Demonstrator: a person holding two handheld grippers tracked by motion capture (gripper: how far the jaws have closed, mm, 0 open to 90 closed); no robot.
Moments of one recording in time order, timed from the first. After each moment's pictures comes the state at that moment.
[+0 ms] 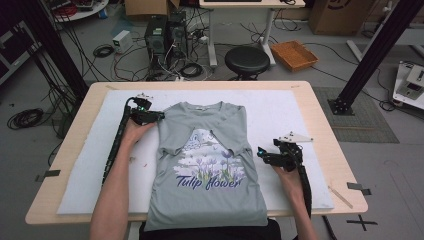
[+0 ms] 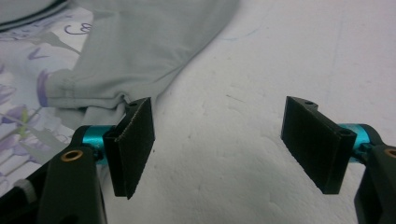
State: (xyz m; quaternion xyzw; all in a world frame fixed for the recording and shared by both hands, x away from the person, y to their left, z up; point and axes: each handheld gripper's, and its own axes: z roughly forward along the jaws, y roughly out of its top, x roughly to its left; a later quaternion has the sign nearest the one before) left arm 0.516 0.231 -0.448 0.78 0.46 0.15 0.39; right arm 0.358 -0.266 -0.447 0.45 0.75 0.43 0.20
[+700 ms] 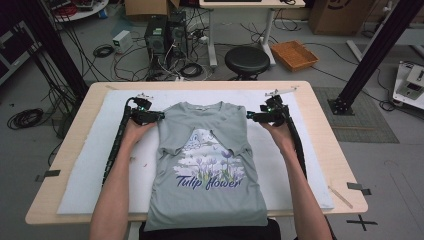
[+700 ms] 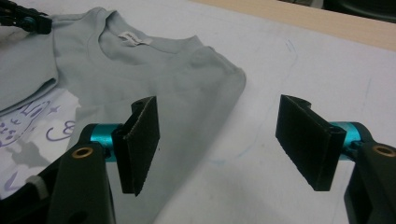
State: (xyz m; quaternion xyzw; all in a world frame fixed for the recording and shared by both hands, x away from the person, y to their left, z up) left arm 0.516 0.230 -0.448 0.78 0.47 0.15 0.39; right arm 0.482 -0.236 -0.387 0.44 0.78 0.41 0.15
